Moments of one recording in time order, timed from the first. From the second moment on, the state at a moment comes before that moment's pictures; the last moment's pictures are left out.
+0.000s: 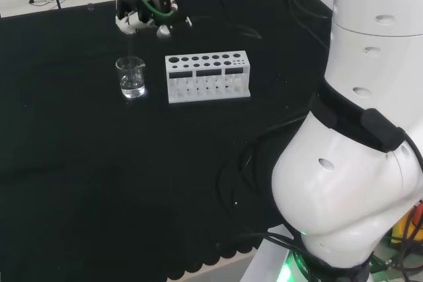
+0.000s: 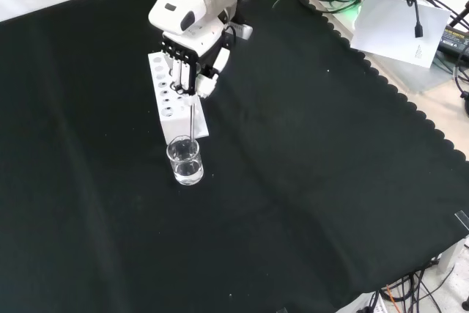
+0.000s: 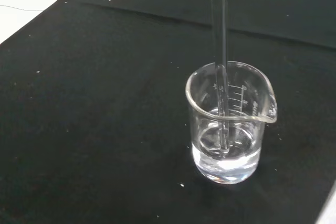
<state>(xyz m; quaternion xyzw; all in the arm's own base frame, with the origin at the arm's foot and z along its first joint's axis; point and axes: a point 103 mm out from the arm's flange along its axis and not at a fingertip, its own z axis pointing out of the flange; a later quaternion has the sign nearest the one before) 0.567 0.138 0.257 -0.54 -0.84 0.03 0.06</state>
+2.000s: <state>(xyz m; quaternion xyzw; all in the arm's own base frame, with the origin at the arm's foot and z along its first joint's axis) 0.593 0.159 0.248 -0.53 -0.85 0.03 0.05</state>
